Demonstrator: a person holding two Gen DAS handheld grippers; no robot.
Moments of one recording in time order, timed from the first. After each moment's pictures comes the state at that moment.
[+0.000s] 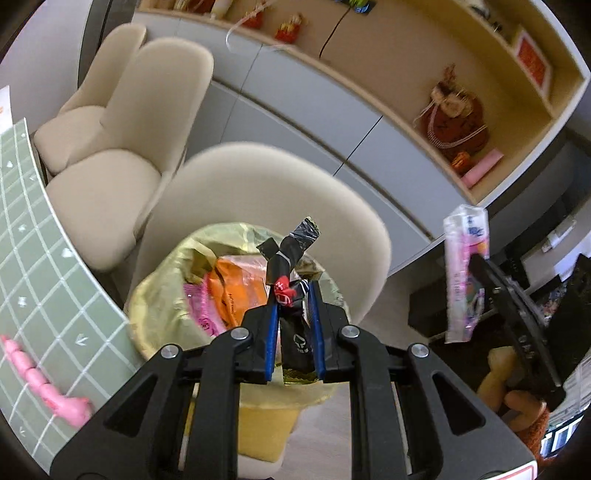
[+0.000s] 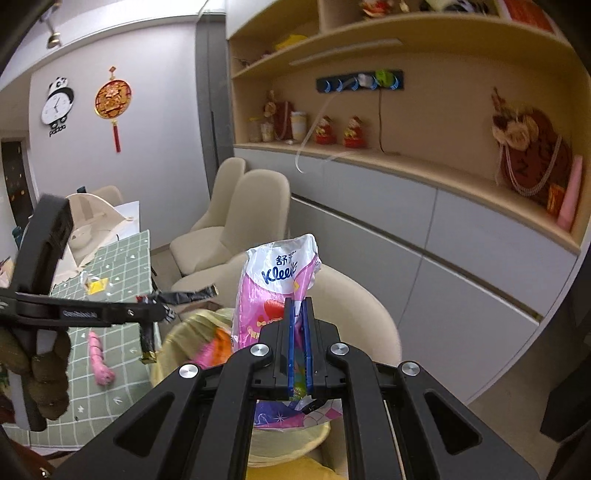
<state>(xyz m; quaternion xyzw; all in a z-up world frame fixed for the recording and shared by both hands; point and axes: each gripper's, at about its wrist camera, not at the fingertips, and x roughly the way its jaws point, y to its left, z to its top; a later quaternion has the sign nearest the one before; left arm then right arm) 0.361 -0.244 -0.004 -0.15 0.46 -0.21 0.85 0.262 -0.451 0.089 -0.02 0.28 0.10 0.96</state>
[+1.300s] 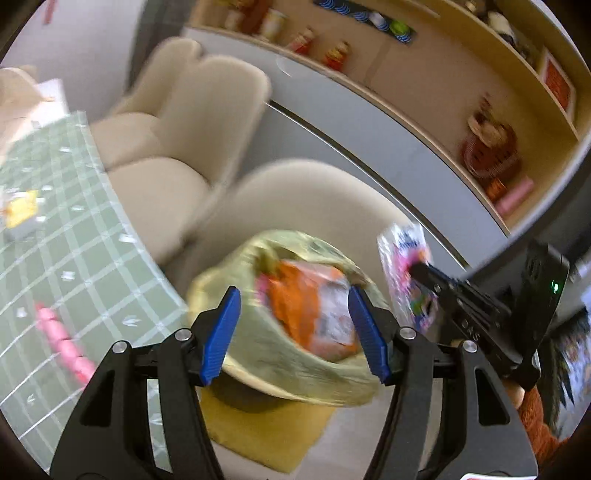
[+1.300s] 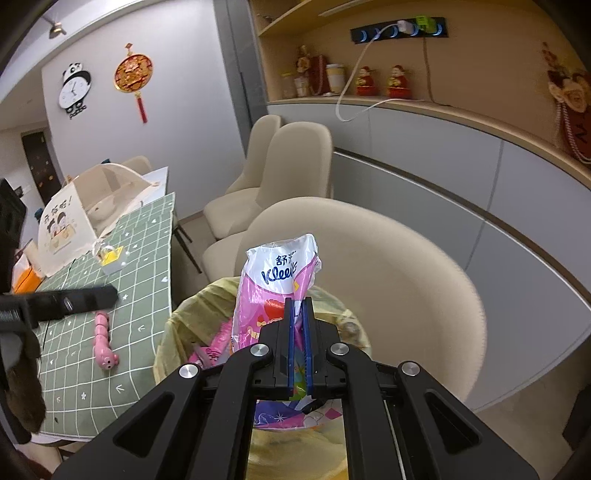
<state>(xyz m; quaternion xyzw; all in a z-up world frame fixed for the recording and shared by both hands) 0.324 -0.192 0.002 -0.17 0.42 -0.11 0.89 0.327 -0.404 0.025 -0.02 0.34 0.19 0.92</state>
